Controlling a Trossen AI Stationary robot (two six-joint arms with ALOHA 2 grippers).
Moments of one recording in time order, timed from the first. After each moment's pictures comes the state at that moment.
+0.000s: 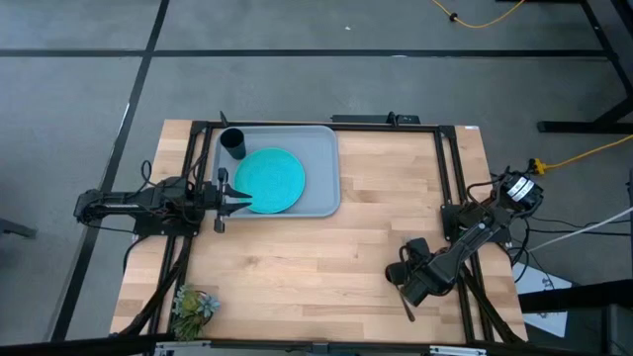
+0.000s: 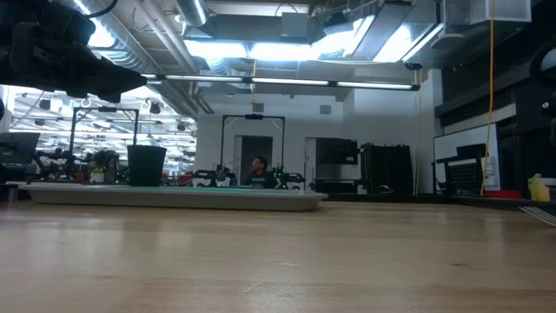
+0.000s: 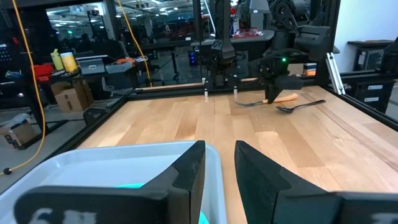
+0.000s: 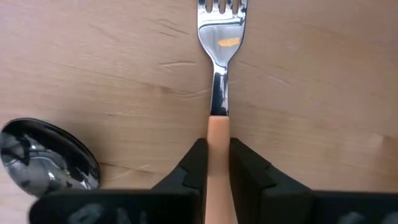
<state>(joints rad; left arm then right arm) 0.04 0.01 0.01 0.02 -0.02 0.09 0.80 1.67 0.84 -0.88 0.11 2.17</state>
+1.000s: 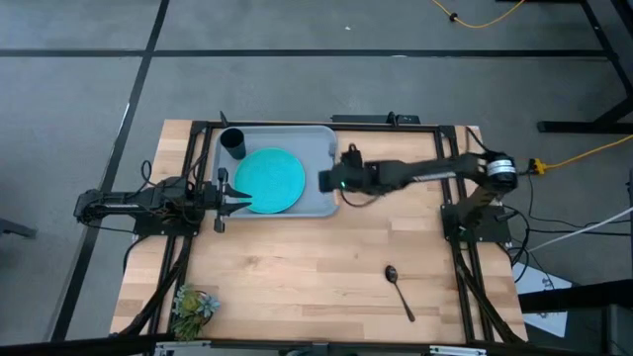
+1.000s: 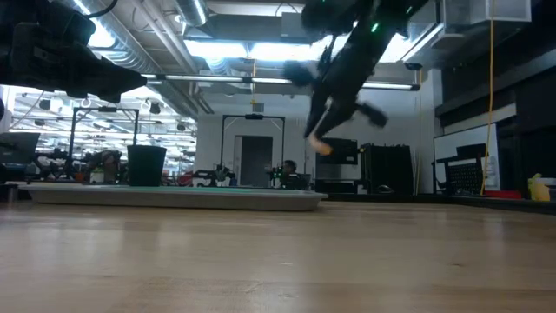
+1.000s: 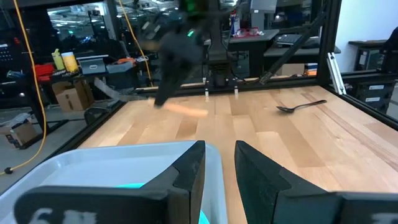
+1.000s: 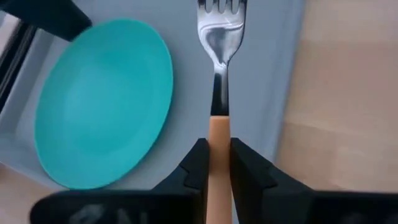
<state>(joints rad) 0.04 0.01 0.01 0.01 -0.02 0.09 -0.08 1.73 1.20 -0.44 0.44 1.16</state>
